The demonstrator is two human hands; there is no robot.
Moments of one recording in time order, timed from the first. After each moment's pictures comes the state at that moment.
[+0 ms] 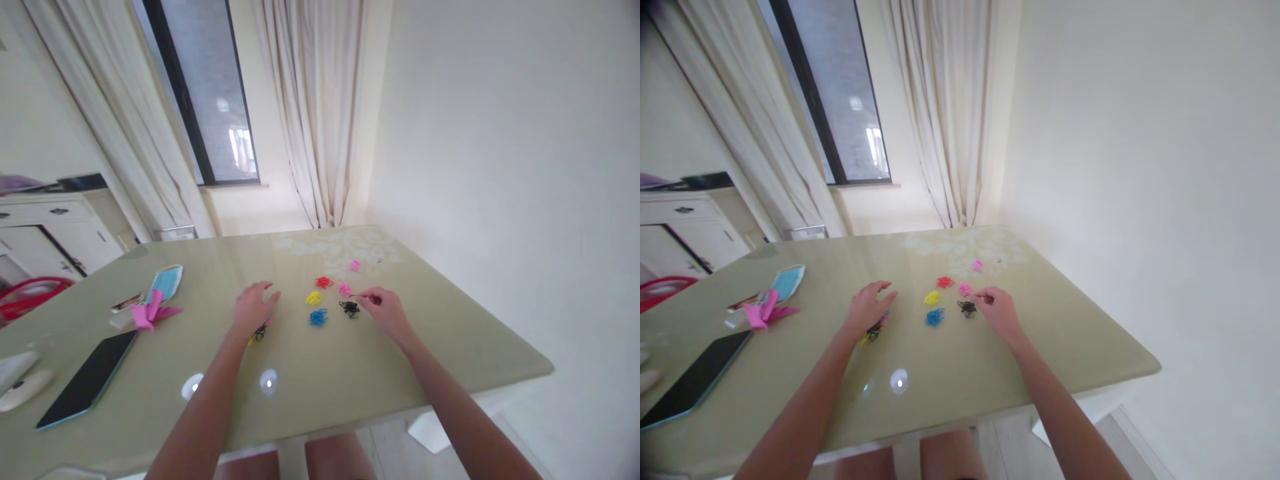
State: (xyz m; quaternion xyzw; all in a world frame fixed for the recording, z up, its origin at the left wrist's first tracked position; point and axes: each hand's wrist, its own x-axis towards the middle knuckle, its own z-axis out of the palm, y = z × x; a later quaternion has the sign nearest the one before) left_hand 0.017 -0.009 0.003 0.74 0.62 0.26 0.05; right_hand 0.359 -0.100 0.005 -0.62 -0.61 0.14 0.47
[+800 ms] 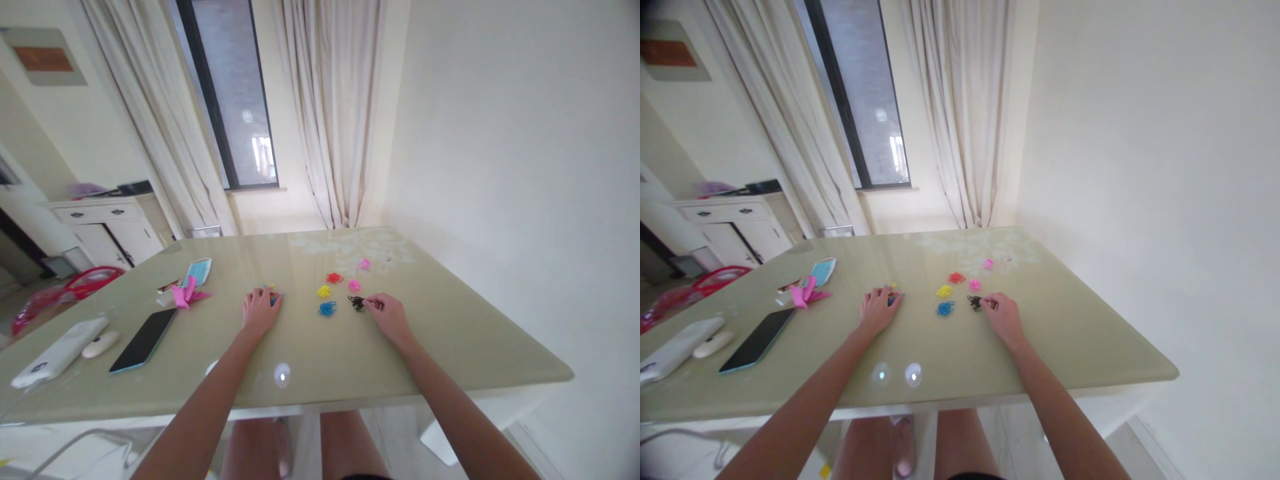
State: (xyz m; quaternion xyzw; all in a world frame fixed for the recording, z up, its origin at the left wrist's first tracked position) left_hand -0.001 -0.028 -0.030 0.68 0.71 0.20 0.01; right_hand 0.356 -0.099 -0.029 -0.64 -0.63 0.10 0.42
